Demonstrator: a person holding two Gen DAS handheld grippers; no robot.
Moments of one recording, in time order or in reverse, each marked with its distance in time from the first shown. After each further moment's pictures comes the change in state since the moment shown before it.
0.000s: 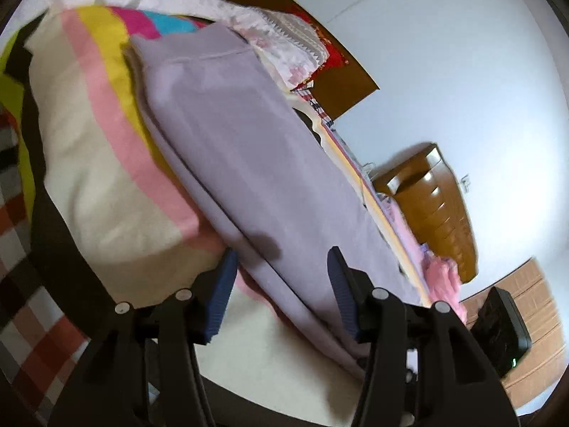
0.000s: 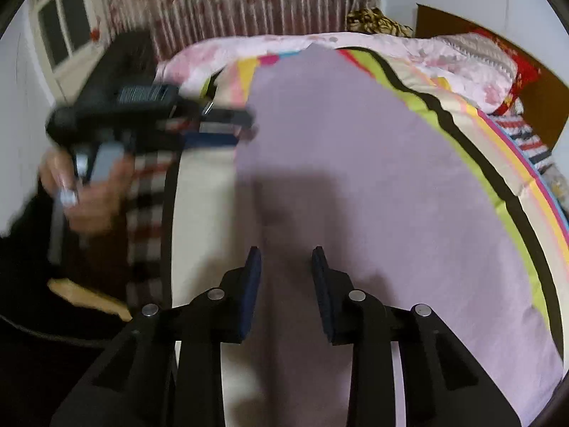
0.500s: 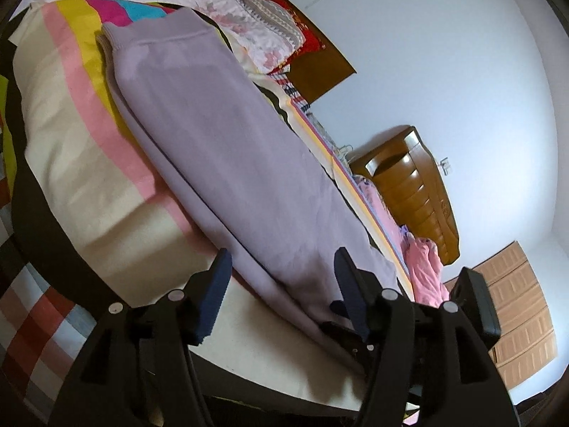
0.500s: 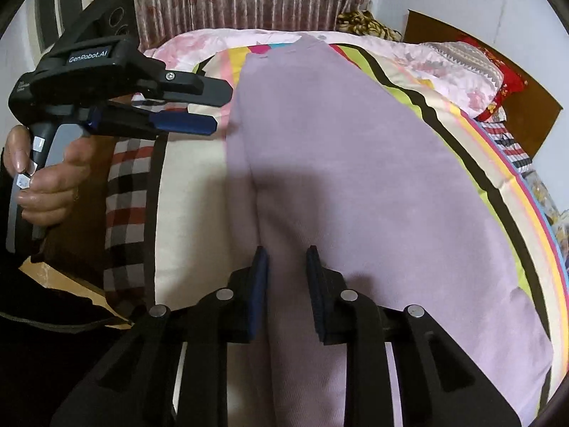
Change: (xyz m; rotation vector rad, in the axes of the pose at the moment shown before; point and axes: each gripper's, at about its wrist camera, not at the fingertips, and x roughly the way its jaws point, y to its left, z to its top) left arm -0.001 -0.017 -0.012 0.016 0.055 -0.080; right arm -0.003 0.004 -0.011 -0.036 0.012 -0.108
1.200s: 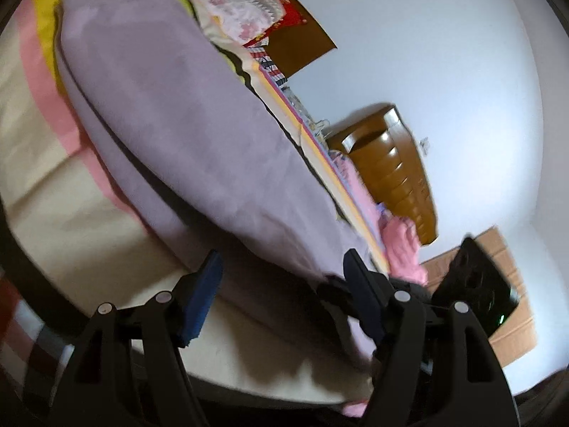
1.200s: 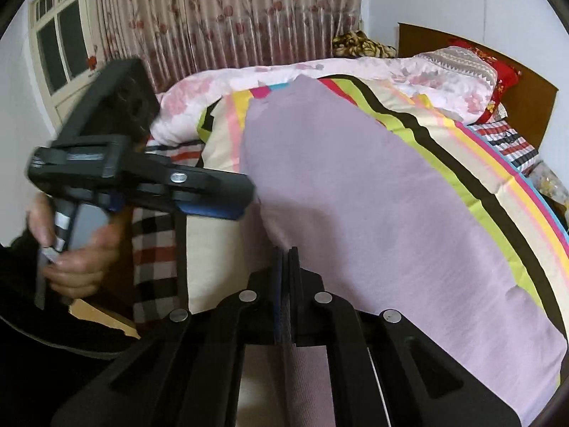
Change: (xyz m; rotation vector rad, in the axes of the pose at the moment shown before) left arm 0.037 -0.020 -0.007 -0.037 0.096 -0.120; right arm -0.039 -0.026 -0.001 0.137 -0.150 0.132
